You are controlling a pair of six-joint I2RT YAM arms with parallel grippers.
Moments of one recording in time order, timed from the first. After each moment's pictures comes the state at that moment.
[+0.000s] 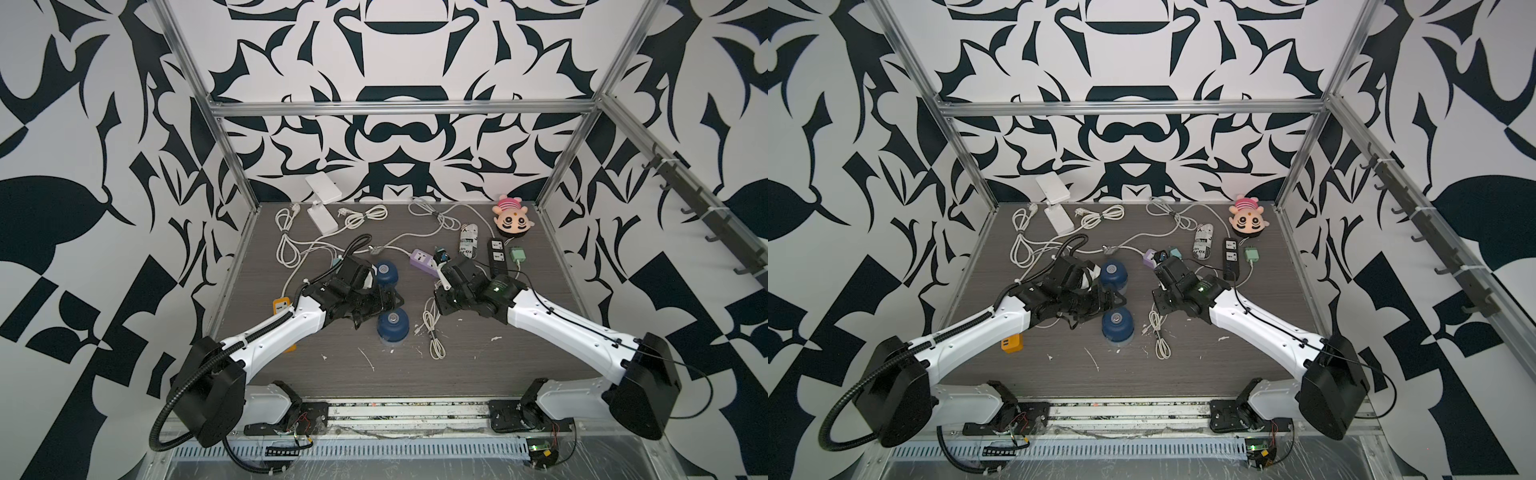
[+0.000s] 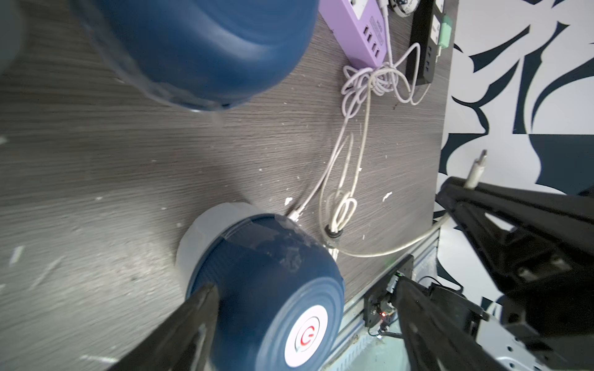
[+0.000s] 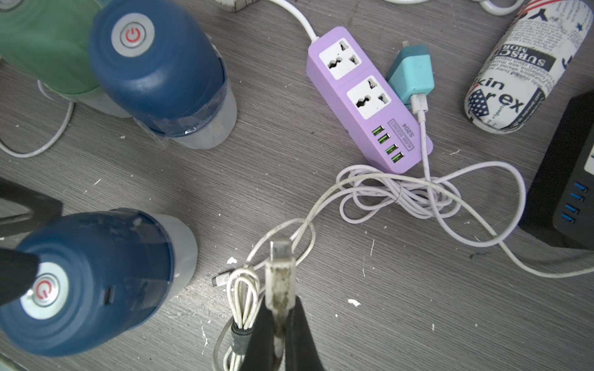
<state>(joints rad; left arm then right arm) -0.68 1.33 0.86 -0.39 0.41 -0.87 0.74 1.30 0.99 -0.66 0.12 0.31</state>
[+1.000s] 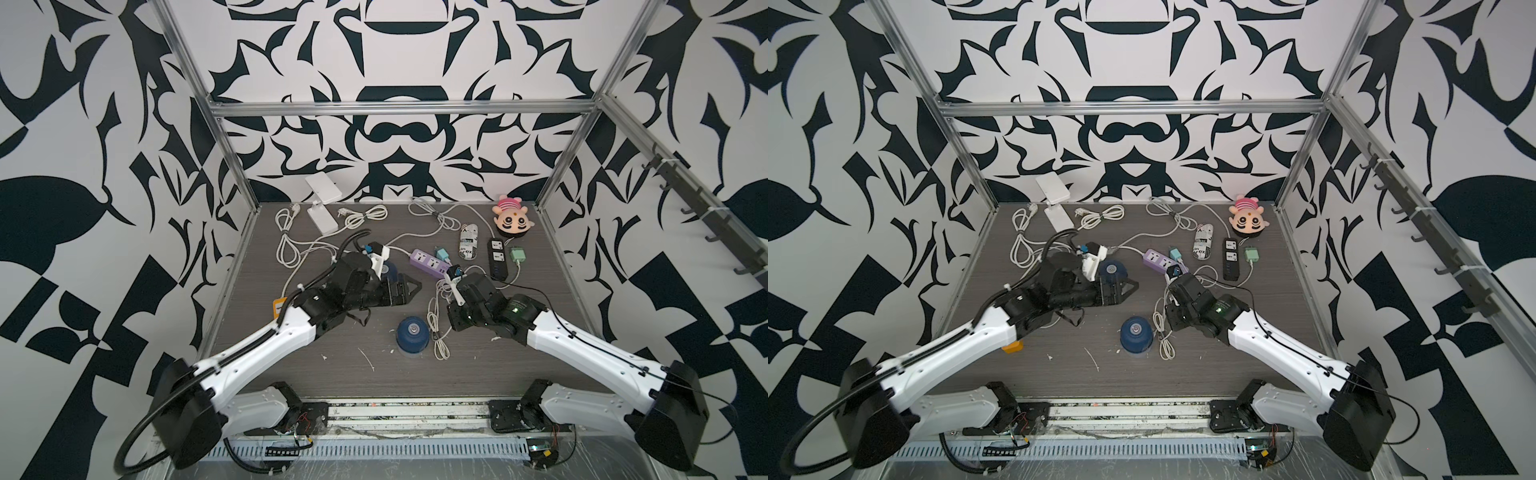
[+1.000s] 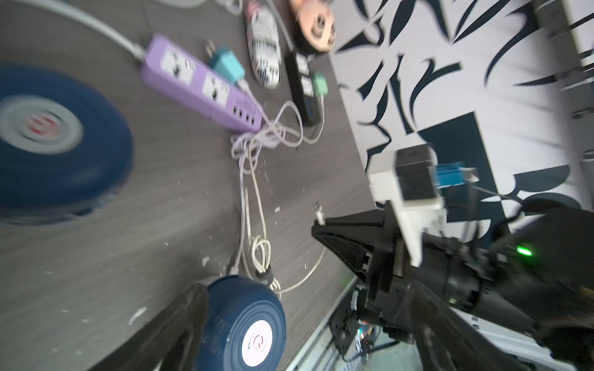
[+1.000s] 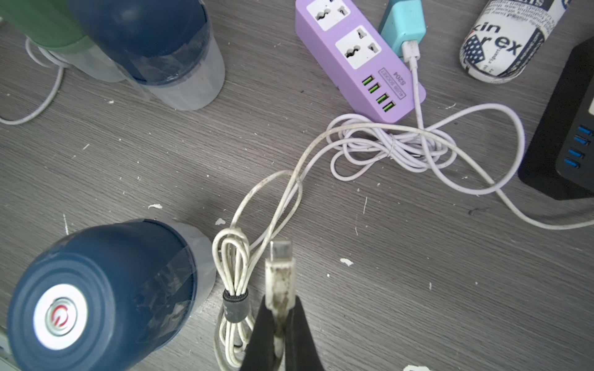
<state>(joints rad) -0.78 1.14 0.89 -0.22 0.27 -0.76 0.74 1.13 0.82 -0.64 0.11 0.33</state>
